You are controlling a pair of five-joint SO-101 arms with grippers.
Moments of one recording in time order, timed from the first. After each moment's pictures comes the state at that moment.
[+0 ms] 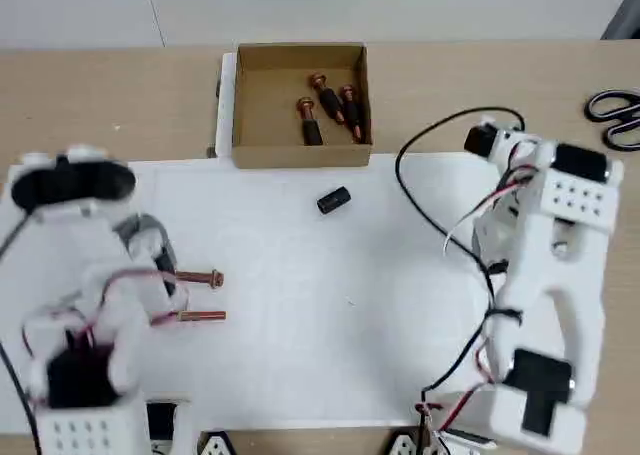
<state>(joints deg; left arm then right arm) -7.3 -65.6 42.1 71.5 12.5 14.4 -6.2 8.5 96.3 22.5</state>
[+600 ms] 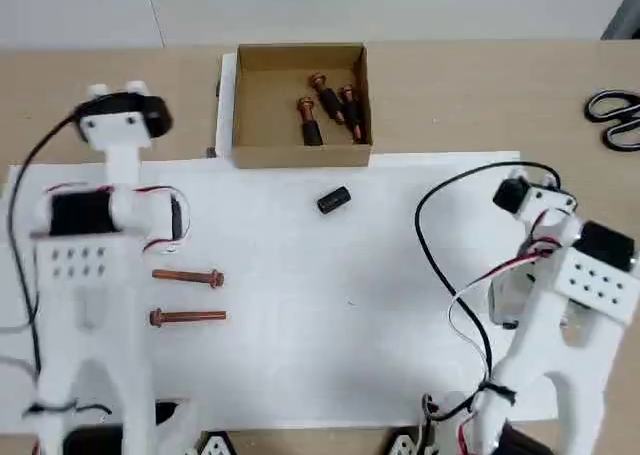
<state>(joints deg) -7.4 -22.3 14.3 94.4 2.1 25.2 -28.4 31.3 94.1 23.9</state>
